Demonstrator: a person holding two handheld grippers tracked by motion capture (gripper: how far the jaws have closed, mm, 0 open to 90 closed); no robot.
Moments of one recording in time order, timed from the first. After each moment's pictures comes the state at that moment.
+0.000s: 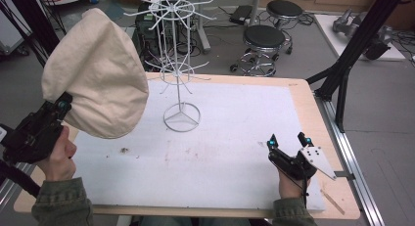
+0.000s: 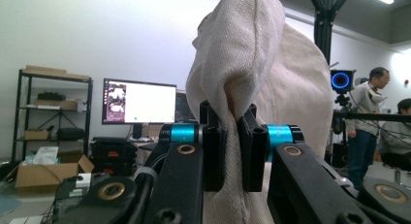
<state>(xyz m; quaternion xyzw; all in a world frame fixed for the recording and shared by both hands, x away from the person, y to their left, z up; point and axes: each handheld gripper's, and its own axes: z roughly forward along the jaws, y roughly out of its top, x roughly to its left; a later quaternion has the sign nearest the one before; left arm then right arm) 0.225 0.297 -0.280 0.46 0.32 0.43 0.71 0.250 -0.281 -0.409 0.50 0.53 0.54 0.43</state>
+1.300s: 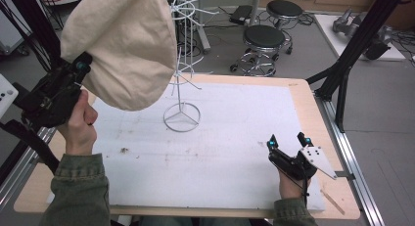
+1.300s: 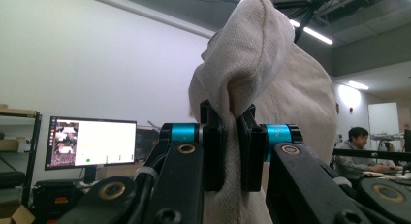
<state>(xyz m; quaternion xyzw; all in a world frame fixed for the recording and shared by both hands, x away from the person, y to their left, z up) 0.261 0.245 -0.213 0.44 0.25 0.40 0.77 0.250 -0.282 -0.409 0.50 0.53 0.54 0.42</state>
